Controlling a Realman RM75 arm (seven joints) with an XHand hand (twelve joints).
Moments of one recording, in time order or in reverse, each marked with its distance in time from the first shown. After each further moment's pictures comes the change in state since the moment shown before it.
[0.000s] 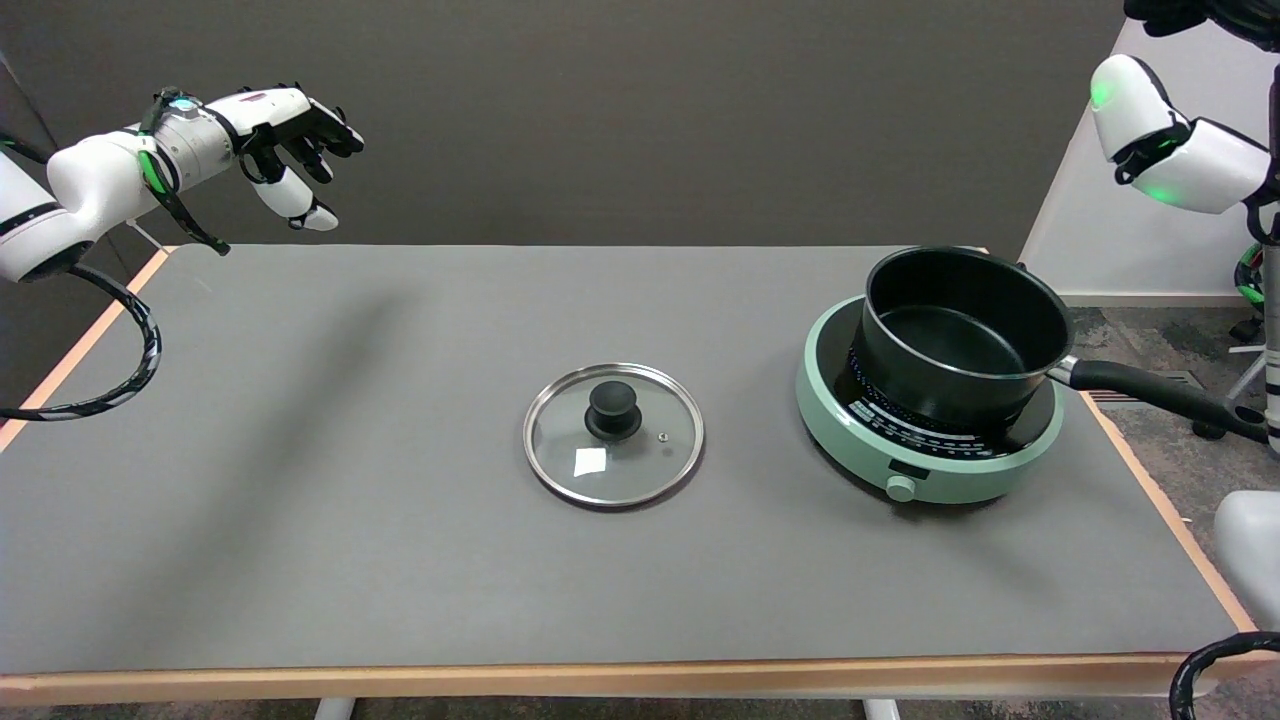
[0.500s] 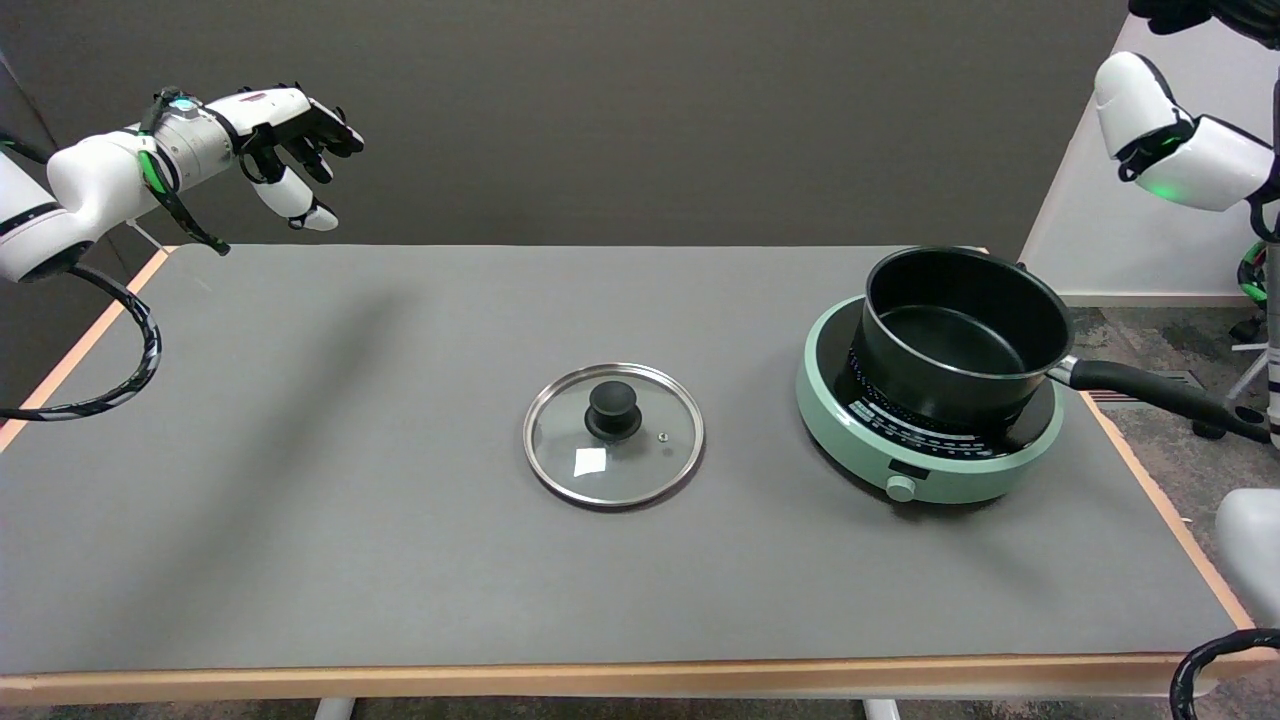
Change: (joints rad) arm 0.006 0.004 0.004 -0.007 0.001 0.000 0.000
